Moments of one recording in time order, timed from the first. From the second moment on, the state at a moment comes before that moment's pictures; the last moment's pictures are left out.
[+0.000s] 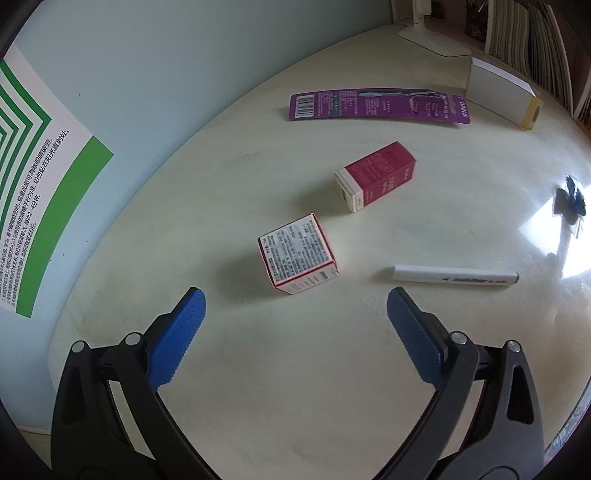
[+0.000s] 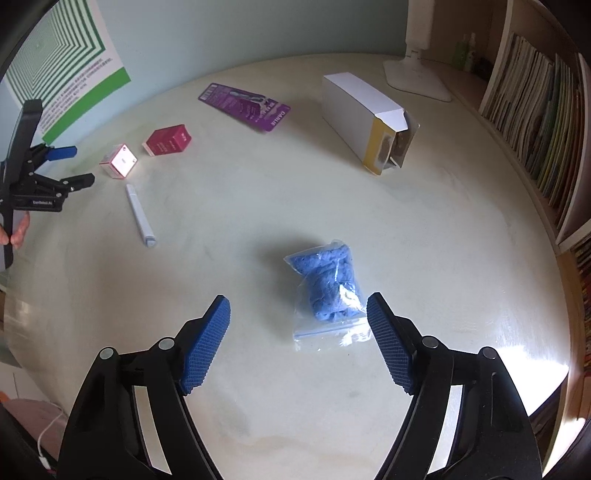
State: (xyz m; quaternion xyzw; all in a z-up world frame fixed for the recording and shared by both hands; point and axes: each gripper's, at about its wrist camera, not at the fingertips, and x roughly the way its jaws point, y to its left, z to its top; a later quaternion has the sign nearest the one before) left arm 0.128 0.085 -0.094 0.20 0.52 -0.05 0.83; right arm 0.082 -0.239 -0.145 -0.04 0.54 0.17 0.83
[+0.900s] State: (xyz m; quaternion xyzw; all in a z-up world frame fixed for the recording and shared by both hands) left arm 0.150 0.086 -0.104 0.20 0.51 -0.06 0.84; right arm 0.106 -0.212 -0.131 -0.07 0.52 0.17 0.84
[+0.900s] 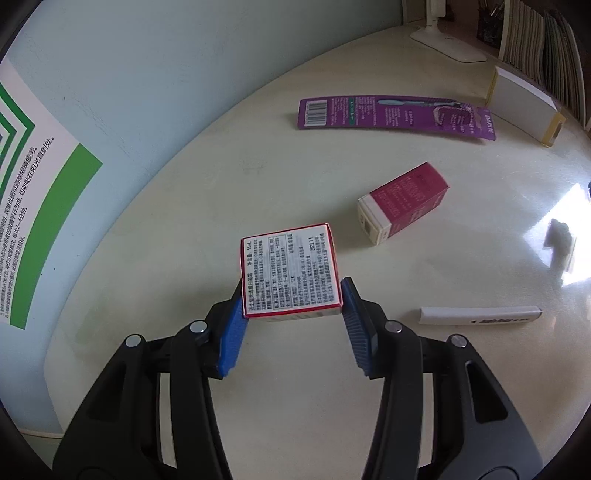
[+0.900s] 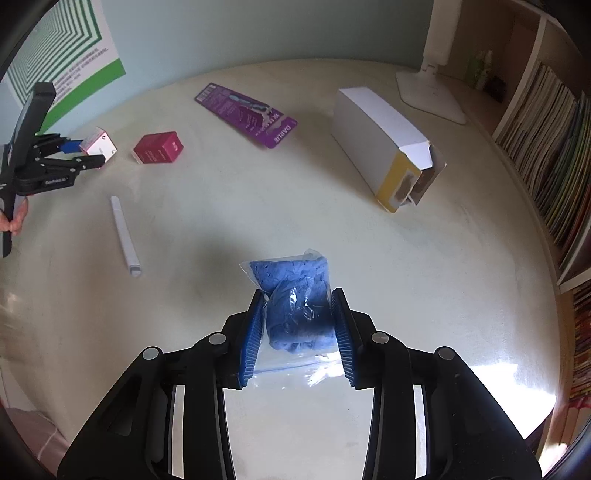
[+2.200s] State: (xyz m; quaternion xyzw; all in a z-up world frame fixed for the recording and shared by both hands) left arm -0.044 -0.199 -0.042 0.33 0.40 -0.32 0.79; right arm -0.162 -0.400 -0.080 0.06 0.47 0.00 0.88
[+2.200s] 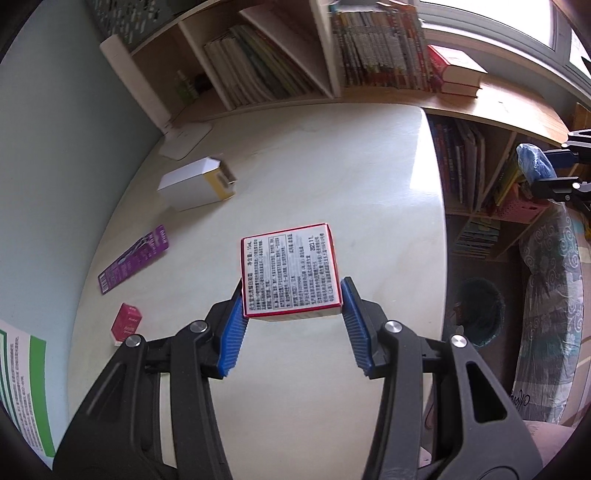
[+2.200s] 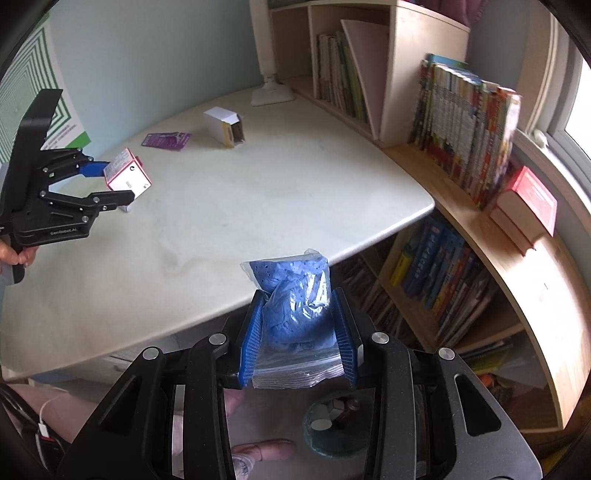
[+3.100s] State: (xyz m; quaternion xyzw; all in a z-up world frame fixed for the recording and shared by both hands) left arm -0.218 -0.379 -0.164 0.41 0.45 -0.46 0.64; right arm -0.358 -0.504 -0.192 0.21 0.51 -0.11 0.83
